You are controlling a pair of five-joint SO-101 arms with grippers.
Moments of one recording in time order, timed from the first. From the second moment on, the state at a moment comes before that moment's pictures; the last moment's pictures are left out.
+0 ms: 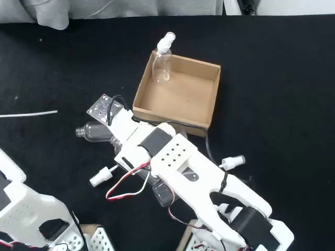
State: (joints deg) left arm -51.0 7.3 -37.0 100.2 51.2; right arm -46.8 -18.1 32.4 64.1 6.7
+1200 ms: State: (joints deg) left arm -40.7 -17.5 -24.7 100.4 51.3; right arm -46.8 -23.2 32.5 63.9 6.7
